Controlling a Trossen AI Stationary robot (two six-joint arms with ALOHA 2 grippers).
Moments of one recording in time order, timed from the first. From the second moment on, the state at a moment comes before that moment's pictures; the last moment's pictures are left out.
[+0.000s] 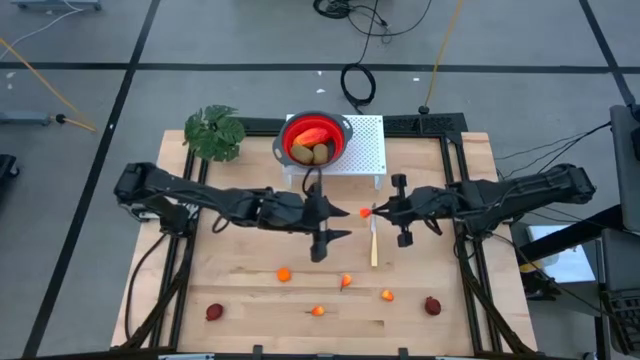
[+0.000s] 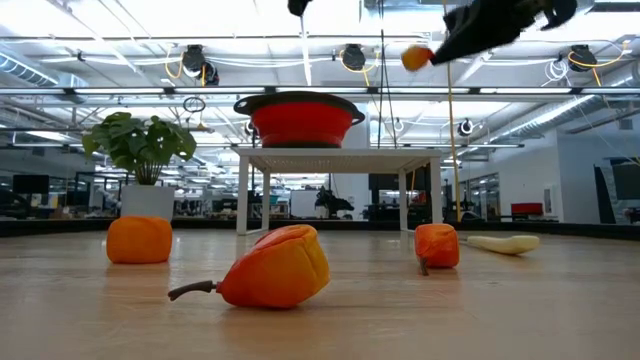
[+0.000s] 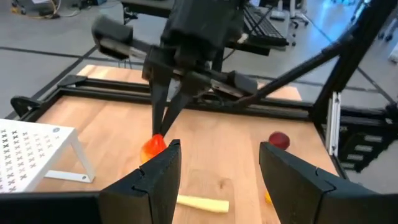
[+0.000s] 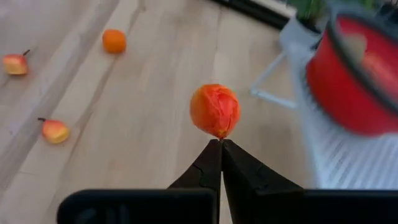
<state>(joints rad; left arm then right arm) -0.18 1.61 1.34 -0.04 -0.20 -0.16 0.16 1.02 0.83 -0.41 0.24 -0.24</state>
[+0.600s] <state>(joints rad) -0.17 1.65 1.38 -0.04 -0.32 -0.19 0.16 1.07 0.97 -0.52 0.18 -0.37</state>
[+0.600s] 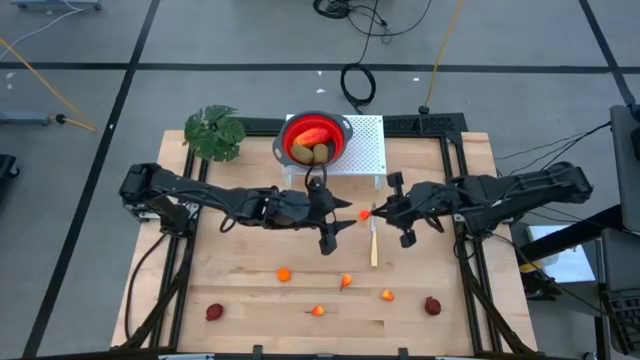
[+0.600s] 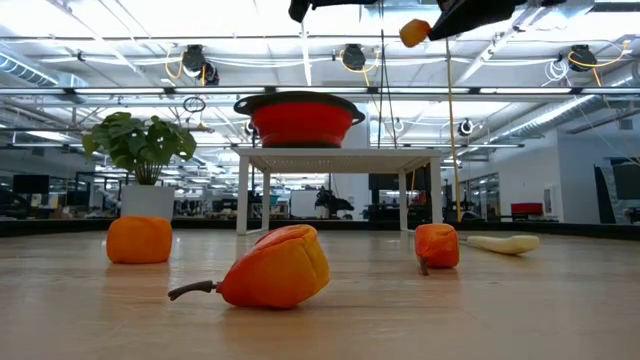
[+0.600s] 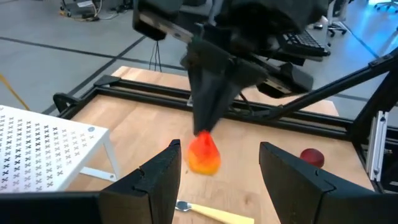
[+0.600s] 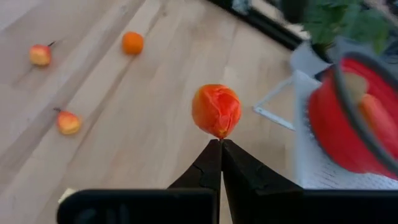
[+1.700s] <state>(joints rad) -0.17 1.67 1.38 -0.13 -0.32 -0.27 0.16 1.34 1.33 -0.84 0.18 -0.41</state>
